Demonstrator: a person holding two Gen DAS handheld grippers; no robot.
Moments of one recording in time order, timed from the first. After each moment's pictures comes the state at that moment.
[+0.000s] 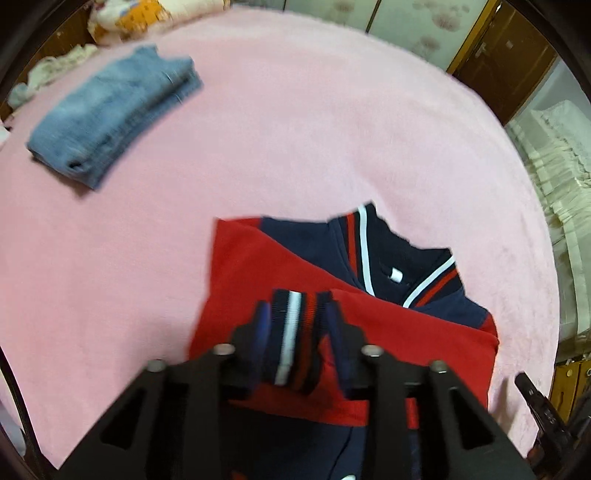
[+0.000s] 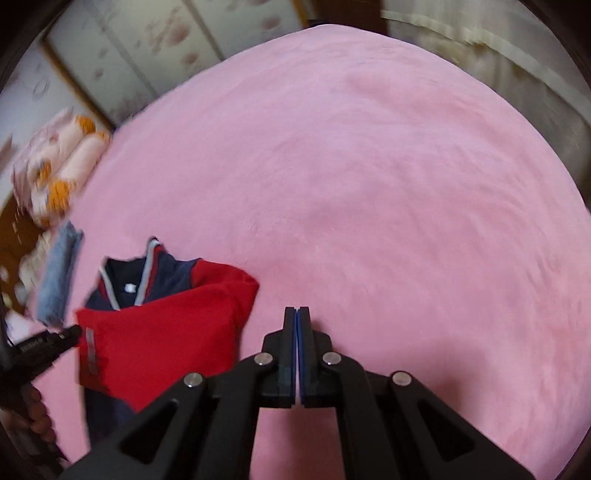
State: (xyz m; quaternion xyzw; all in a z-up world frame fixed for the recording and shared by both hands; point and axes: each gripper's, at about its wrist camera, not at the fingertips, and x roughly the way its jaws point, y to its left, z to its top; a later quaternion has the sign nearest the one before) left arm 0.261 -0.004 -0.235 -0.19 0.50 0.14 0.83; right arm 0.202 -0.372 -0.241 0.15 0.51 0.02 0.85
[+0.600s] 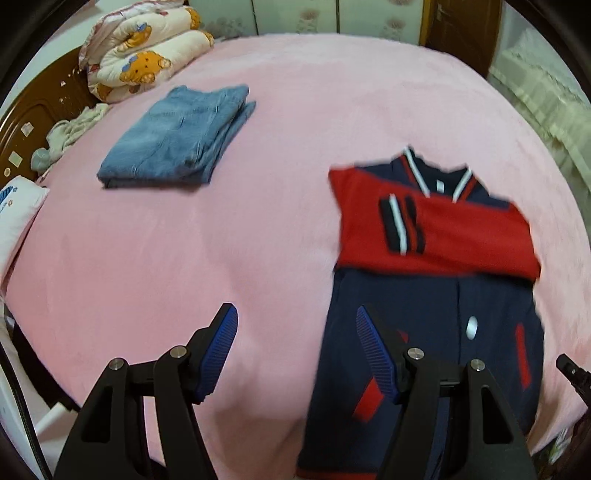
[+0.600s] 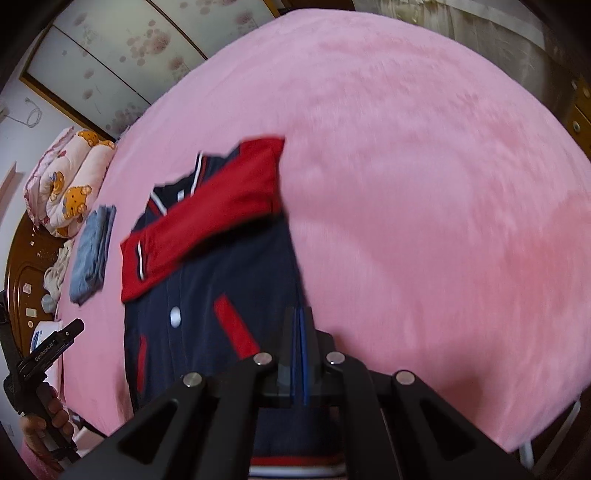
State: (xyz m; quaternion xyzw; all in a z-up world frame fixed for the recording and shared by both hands) left arm 0.117 0.040 -0.199 -0.04 0.52 0.13 0.84; right arm 0.032 -0.332 -0.233 0.21 0.54 0.01 0.82
